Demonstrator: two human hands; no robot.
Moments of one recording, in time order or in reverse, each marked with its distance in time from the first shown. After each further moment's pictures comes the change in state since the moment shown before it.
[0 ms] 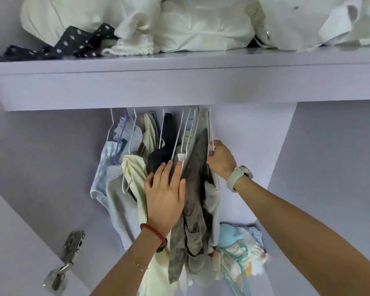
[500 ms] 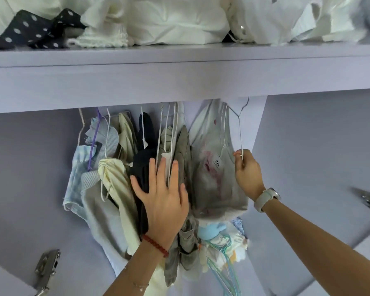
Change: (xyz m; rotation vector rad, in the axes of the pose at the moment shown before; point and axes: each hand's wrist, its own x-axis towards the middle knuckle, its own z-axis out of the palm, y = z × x) left_hand -0.005 0.028 -0.006 -0.041 0.059 0.021; right_hand -0.039 0.085 -0.032 0.072 0.417 -0.022
